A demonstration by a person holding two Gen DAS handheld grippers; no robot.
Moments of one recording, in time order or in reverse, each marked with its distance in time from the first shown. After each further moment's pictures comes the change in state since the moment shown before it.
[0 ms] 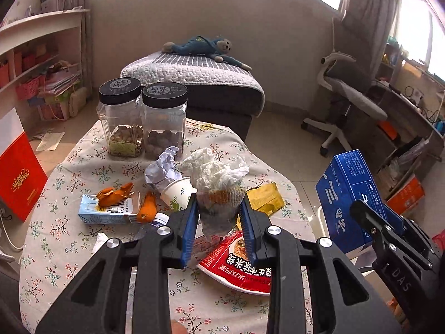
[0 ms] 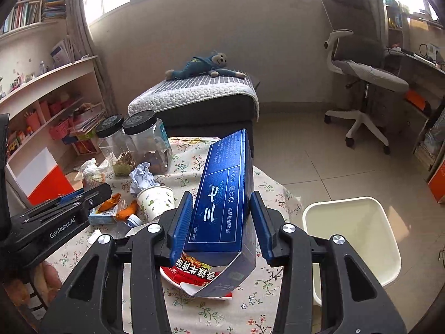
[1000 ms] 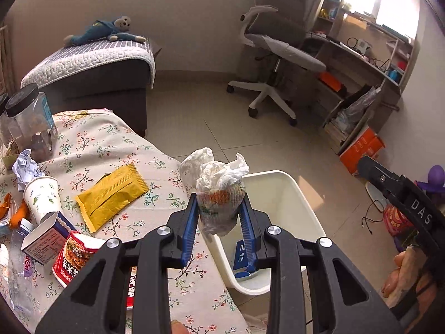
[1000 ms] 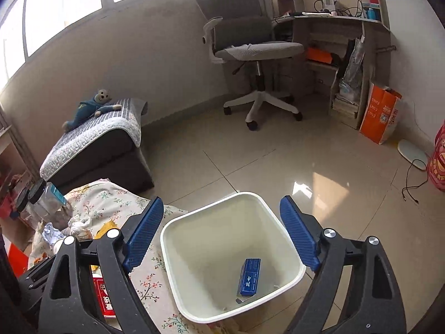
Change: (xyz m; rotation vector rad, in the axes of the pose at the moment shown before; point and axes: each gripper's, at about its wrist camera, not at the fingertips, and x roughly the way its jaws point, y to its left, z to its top) left arm 0.068 -0.195 -0.021 0.187 0.148 -0.275; right arm -0.032 -0.200 -0.002 0.363 -0.048 -0.352
